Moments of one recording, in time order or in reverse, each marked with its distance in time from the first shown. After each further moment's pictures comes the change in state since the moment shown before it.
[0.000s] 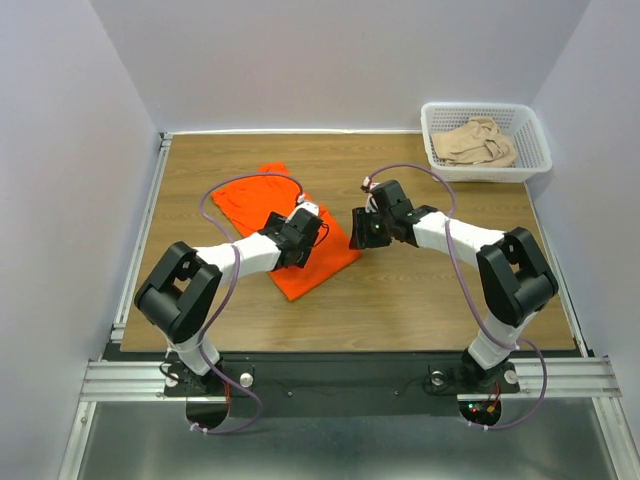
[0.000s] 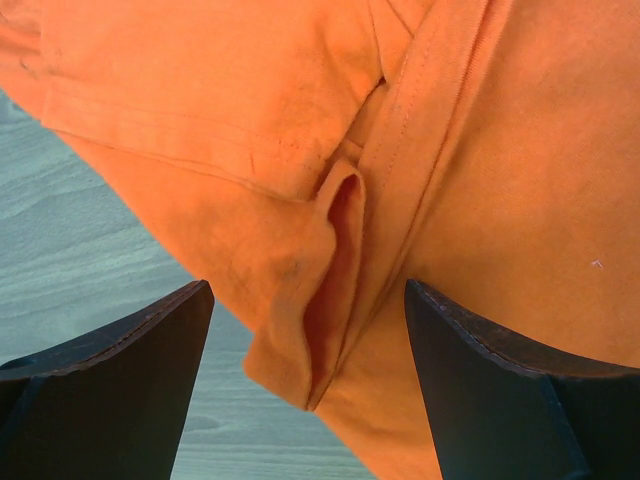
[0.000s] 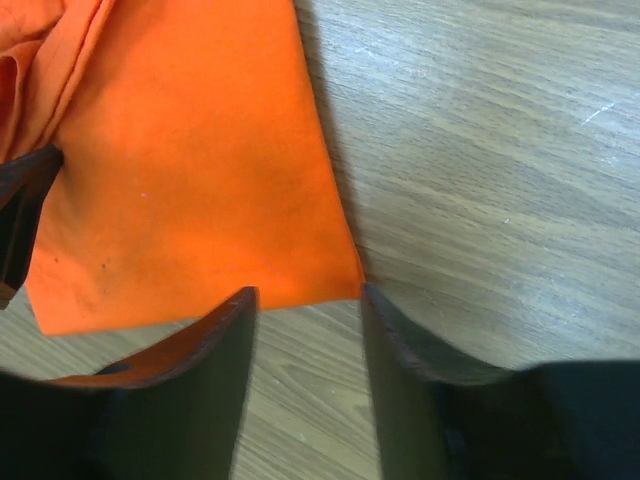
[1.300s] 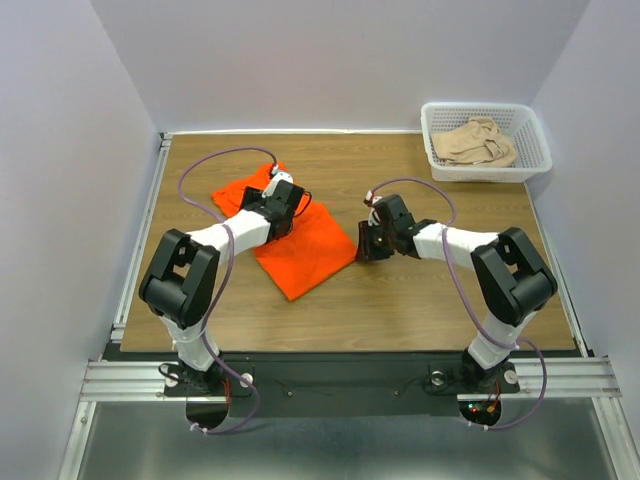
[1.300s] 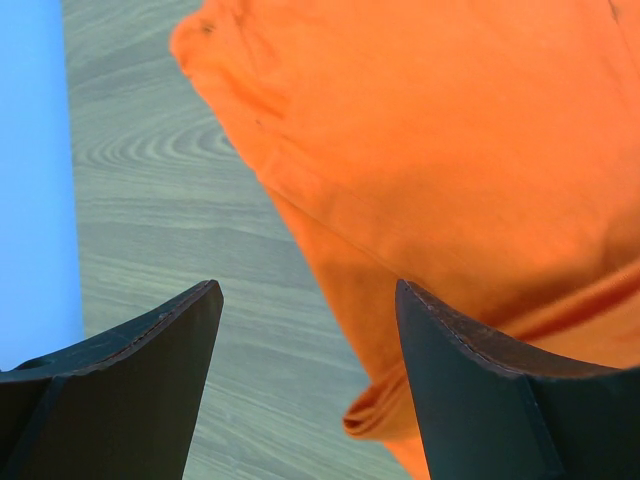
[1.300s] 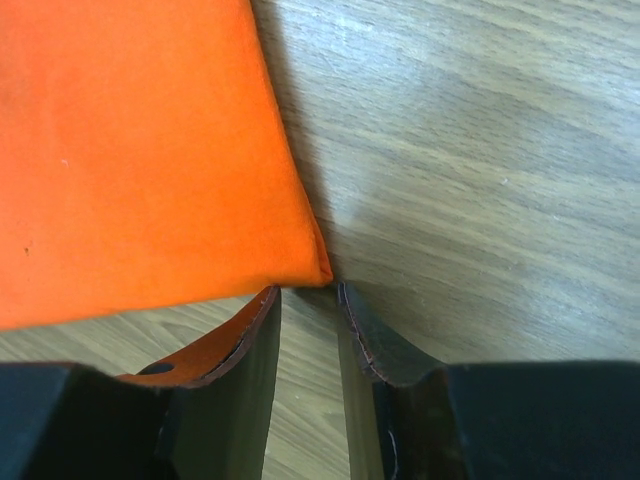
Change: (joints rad) left arm 0.166 0.087 0.156 -0.011 -0.195 0.048; right arm 0.000 0.009 -0.136 0.121 0.034 -0.011
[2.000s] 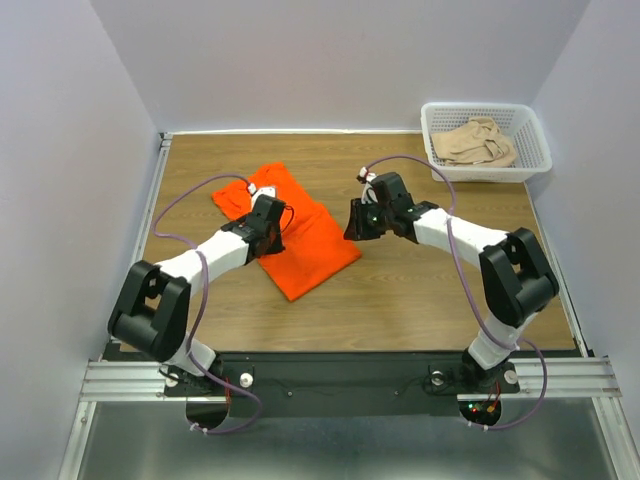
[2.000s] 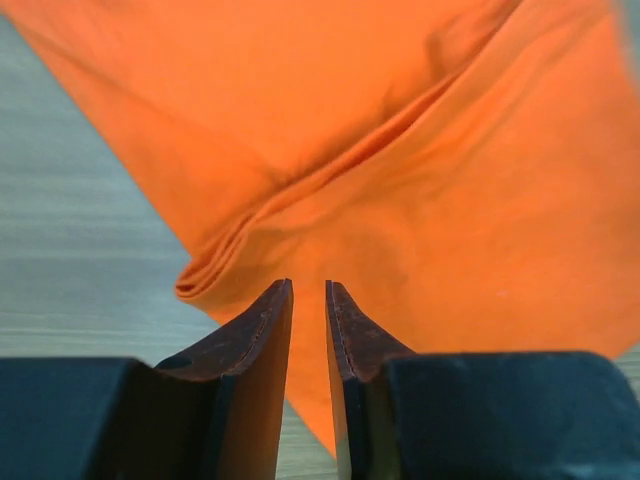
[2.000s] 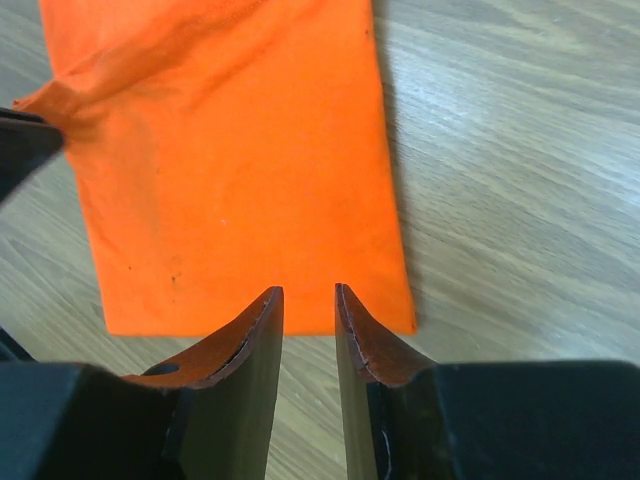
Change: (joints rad) left arm 0.032 -0.275 -0.183 -0.022 0.456 -0.390; right arm 0.000 -0.034 0.166 -0.058 -0.106 0.006
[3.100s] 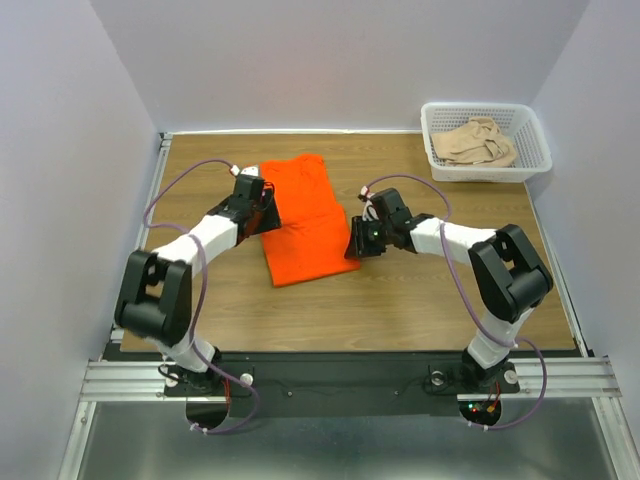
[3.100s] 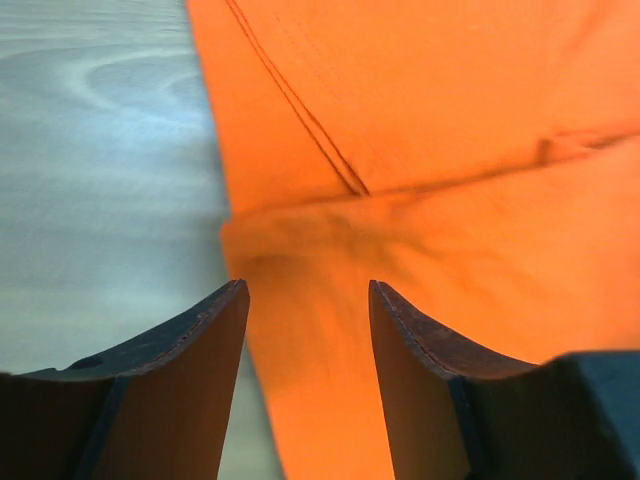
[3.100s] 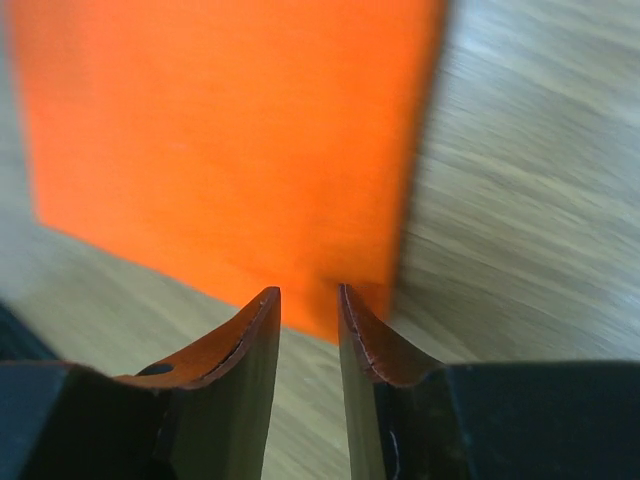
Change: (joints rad) left arm 0.171 0.170 0.100 0.105 0.182 0.010; right arm 0.002 0.062 -0.113 0.045 -0.053 0.078
